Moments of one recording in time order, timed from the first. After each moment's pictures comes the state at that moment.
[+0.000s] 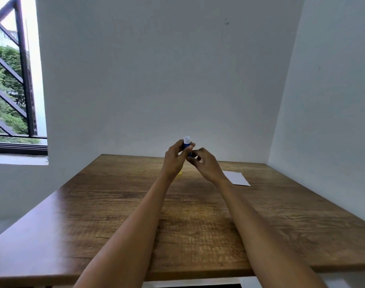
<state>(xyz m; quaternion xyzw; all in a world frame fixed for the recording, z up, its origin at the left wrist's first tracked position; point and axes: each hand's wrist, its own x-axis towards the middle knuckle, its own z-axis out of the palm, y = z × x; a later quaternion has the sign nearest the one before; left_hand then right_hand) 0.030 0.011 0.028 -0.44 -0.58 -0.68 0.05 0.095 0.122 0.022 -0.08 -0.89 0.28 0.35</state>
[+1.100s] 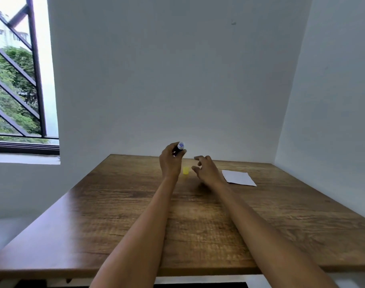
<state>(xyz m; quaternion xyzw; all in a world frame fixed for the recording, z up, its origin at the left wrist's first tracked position) 0.019 0.003 0.020 -0.27 -0.62 -0.72 0.16 0.079 0.111 0.006 -0.19 -0.91 0.22 0.28</state>
